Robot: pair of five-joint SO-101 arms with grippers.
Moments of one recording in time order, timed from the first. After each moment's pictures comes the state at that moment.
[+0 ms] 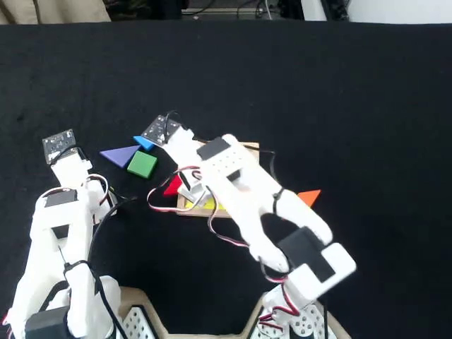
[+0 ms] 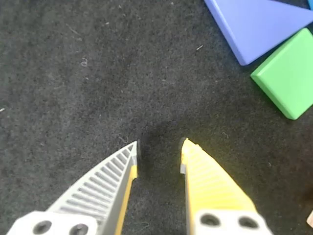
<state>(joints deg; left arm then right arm) -18.5 -29.1 65.0 42.5 8.0 -33.1 7.4 22.0 60.3 20.3</state>
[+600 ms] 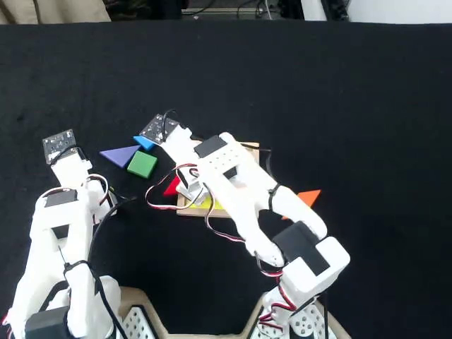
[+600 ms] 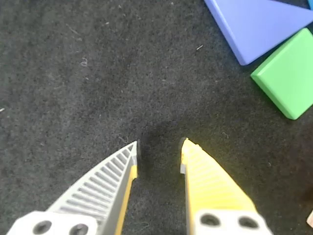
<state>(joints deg) -18.5 -29.1 65.0 42.5 8.0 -33.1 9.5 21.0 58.9 20.3</state>
